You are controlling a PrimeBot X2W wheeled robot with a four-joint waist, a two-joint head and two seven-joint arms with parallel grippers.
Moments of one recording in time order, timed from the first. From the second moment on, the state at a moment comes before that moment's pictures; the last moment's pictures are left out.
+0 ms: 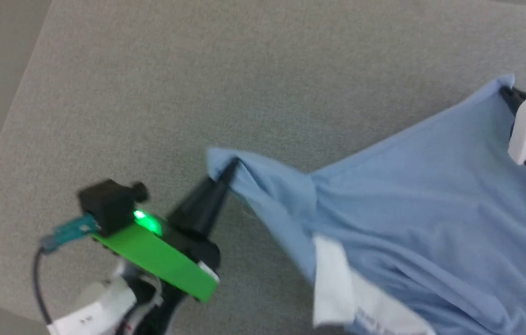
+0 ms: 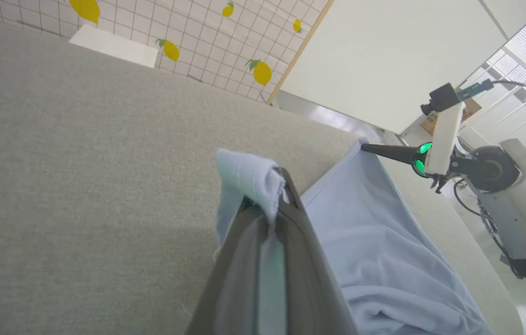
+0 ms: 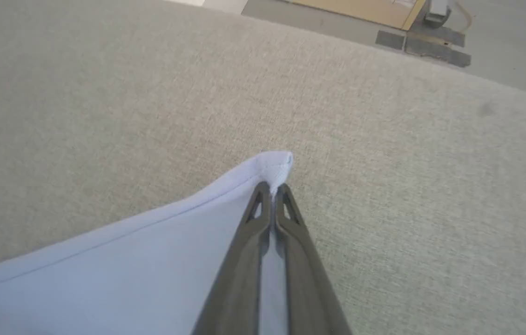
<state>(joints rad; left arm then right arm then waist) -0.16 0.33 -0.42 -0.39 -0.80 -0.01 0.12 -0.59 -0.32 -0.08 0.13 0.30 0.13 0.81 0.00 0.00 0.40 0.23</state>
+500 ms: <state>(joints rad) -0.62 0.28 -0.24 -0.12 -0.78 0.07 0.07 -0.68 -0.19 -0.15 0.13 0.28 0.13 0.43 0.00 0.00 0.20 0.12</state>
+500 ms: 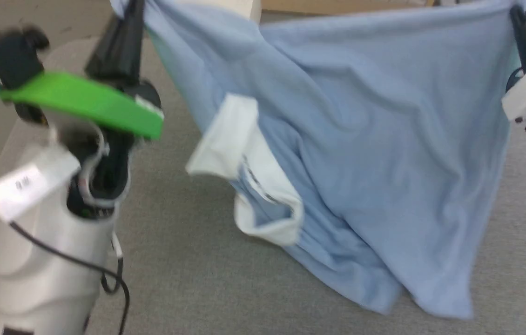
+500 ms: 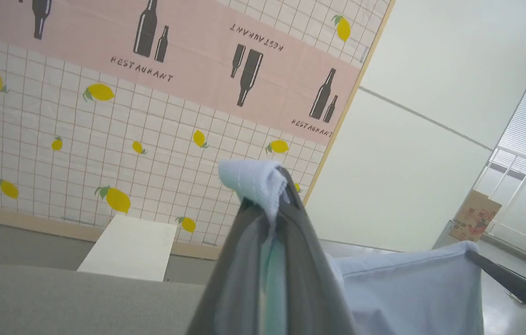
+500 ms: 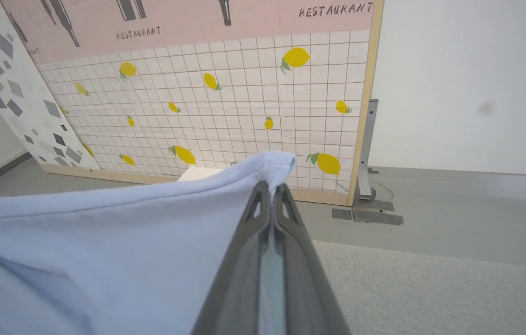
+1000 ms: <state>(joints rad) -1.06 0.31 -0.23 0.20 -0.71 0.05 0.09 -0.85 -0.18 -0.11 0.21 0.26 0.13 0.41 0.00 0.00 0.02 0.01</state>
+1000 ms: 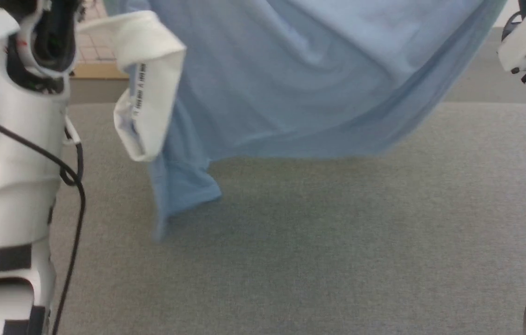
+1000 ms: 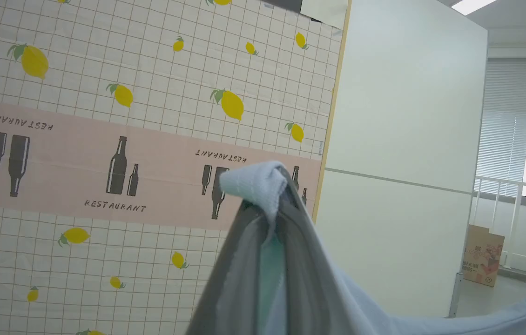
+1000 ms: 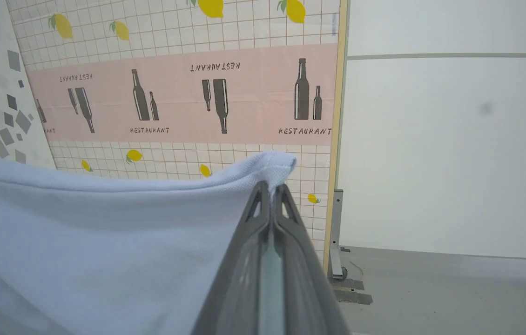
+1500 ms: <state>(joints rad) -1.20 0.37 -0.28 0.26 -0.75 0.01 0.32 -1.00 -0.18 -0.08 0.25 0.26 0.13 0.58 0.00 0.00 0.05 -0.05</state>
